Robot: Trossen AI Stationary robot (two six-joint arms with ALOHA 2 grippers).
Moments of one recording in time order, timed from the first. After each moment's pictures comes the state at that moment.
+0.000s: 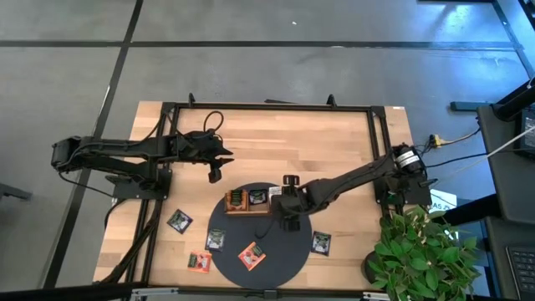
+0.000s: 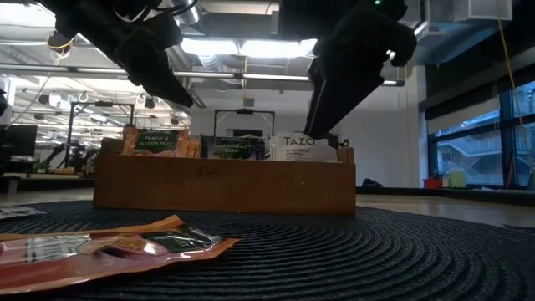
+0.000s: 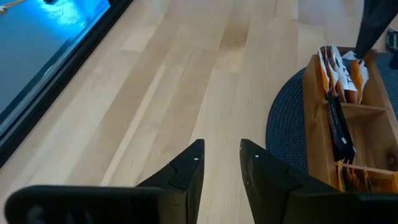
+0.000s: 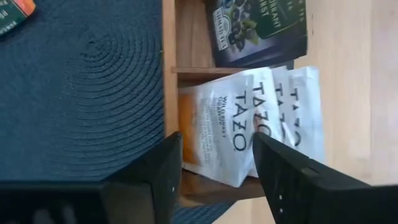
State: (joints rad) left arm 0.18 0.96 0.57 -0.21 -0.08 -0.01; right arm 0.32 1.90 1.42 -0.72 0.29 0.22
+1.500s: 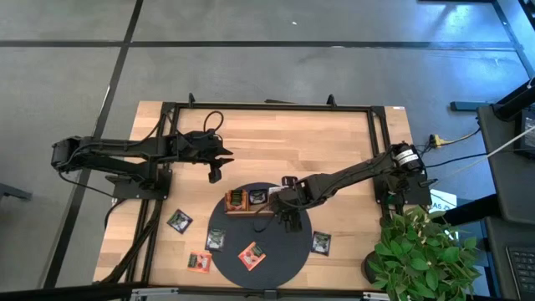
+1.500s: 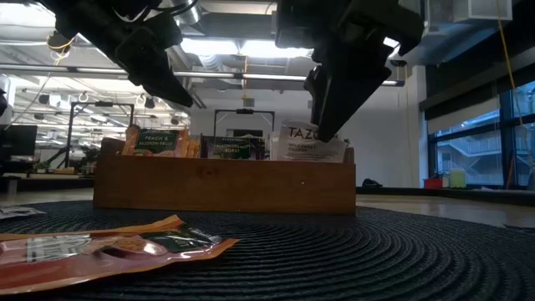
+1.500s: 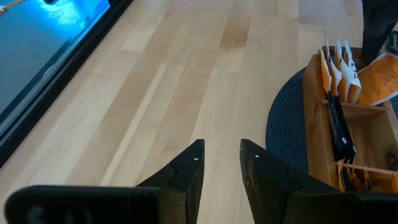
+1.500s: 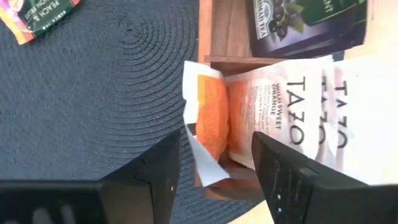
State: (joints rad) left arm 0.18 0.96 0.57 -0.21 -0.08 -0.01; right arm 0.28 1.90 1.41 -0.72 0.09 0.18
